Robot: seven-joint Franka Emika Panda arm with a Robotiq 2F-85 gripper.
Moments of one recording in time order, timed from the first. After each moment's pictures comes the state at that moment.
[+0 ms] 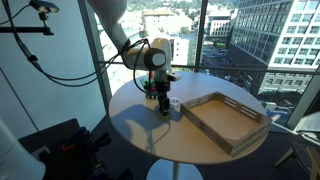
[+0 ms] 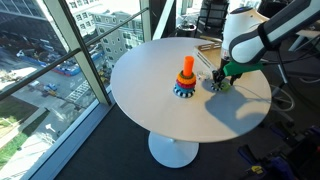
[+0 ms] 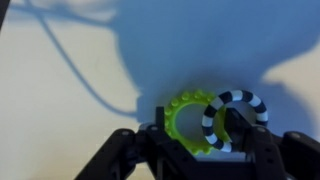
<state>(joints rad) 0.12 0.51 -0.11 -2.09 -0.18 2.47 0.63</state>
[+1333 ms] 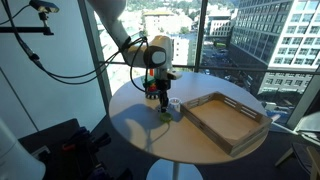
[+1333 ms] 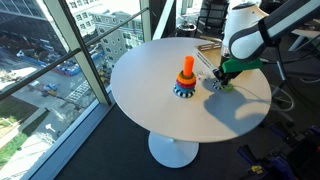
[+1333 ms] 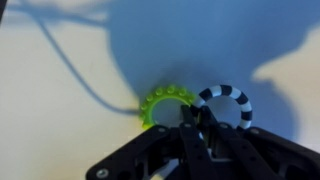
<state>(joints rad) 0.12 0.49 -0.11 -2.09 -0.13 2.46 0.64</state>
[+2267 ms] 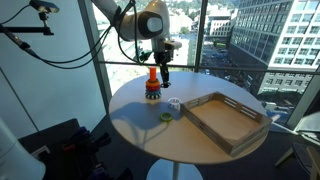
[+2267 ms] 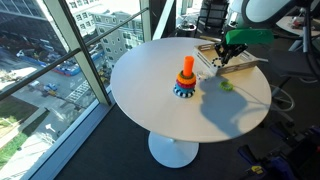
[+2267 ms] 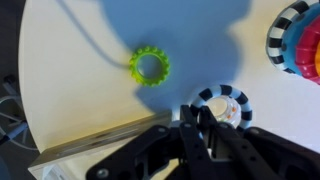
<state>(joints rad) 0.15 0.27 -0.11 -2.09 -0.13 2.38 0.73</state>
